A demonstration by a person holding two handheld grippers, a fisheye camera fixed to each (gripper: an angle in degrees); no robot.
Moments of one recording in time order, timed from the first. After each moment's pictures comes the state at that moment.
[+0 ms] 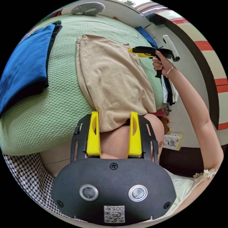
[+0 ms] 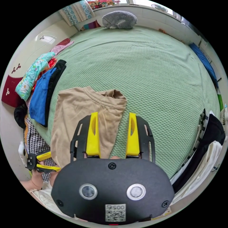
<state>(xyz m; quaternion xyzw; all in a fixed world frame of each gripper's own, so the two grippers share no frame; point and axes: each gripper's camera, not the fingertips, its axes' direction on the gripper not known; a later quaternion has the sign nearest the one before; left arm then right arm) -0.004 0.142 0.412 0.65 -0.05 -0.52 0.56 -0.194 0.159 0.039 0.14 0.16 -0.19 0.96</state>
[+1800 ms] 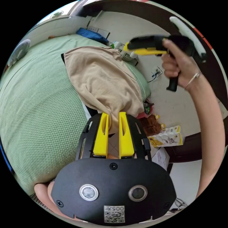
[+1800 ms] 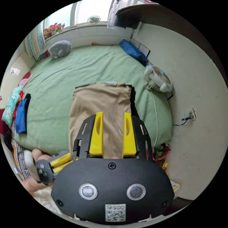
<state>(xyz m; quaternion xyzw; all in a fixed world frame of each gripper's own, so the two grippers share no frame) 0.078 -0.266 0.069 0.66 -0.19 -0.36 0.62 0.078 0.515 -0.175 0.26 0.30 0.00 0.92</state>
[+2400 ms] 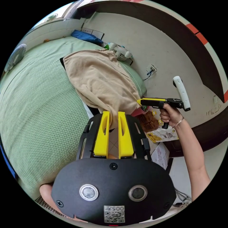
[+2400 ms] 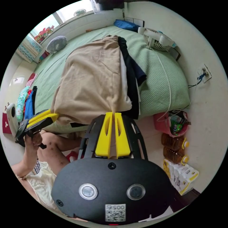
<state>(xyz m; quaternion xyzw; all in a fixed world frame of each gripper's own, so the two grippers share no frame) 0.115 -0.235 0.083 0.65 -0.20 -0.34 0.65 0.187 0.618 -0.106 0.21 0.19 0.05 0.96</state>
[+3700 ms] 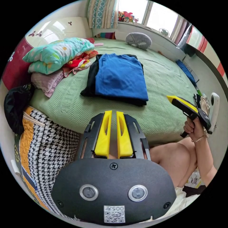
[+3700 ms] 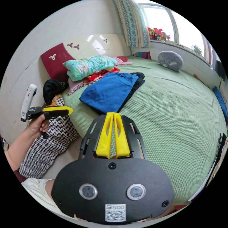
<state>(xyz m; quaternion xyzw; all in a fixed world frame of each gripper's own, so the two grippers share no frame) 0.249 0.307 0.535 0.60 -0.17 -0.71 0.32 -0.244 0.522 0.194 0.27 0.05 -0.39 0.88</state>
